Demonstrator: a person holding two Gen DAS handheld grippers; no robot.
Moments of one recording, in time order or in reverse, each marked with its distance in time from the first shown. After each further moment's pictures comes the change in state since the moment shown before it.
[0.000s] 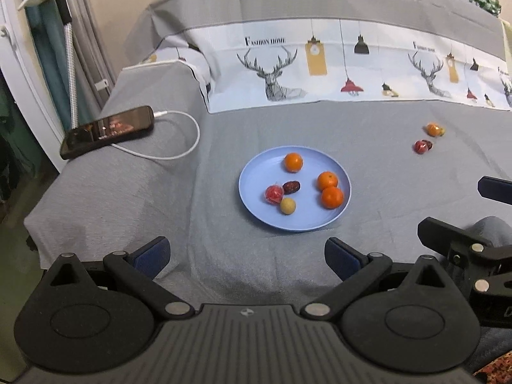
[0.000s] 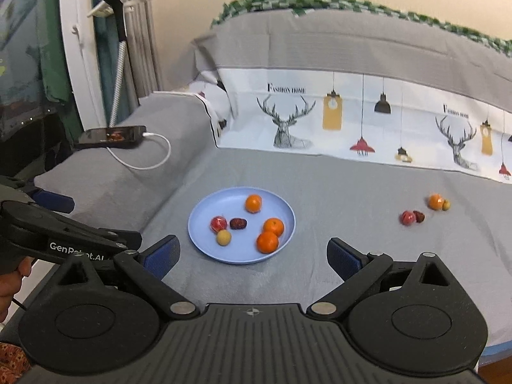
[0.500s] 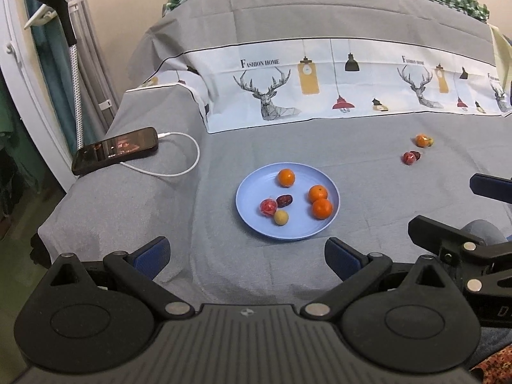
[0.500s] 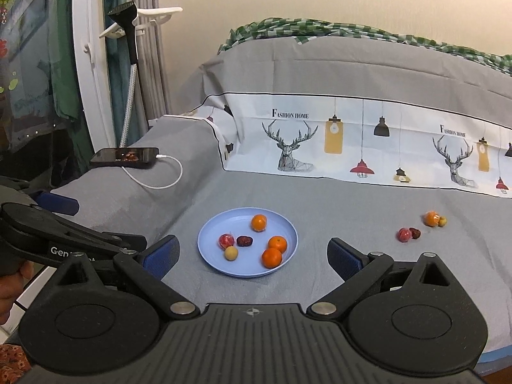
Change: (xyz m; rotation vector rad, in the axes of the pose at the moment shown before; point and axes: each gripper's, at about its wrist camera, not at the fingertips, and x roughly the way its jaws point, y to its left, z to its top) left arm -0.035 -0.007 -0.005 0.019 -0.070 -0.002; right arm -0.035 0.002 -0.003 -0.006 -0.087 0.015
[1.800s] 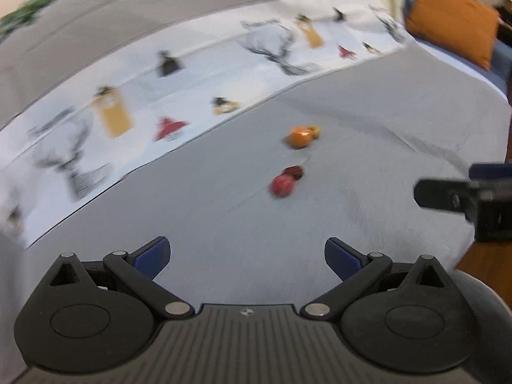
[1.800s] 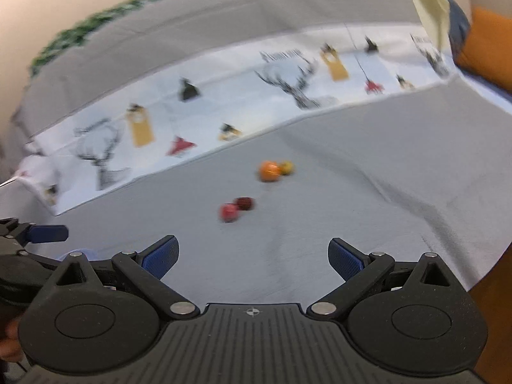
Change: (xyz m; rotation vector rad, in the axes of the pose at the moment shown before) left arm 0.217 -0.265 0.104 0.438 -0.022 -0.373; right arm 0.073 -0.262 -0.033 0.472 0.084 -0.401
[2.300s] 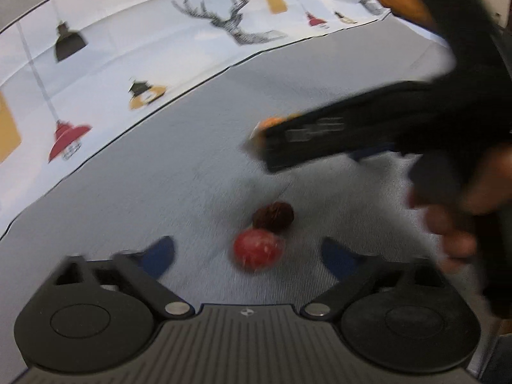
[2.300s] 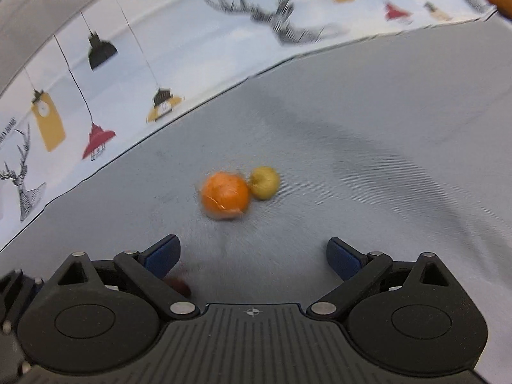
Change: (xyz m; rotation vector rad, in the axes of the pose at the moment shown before) left arm 0.184 -0.007 0.049 0.077 0.016 -0.189; right arm 0.272 -0.043 0.074 0.091 0.201 -0.006
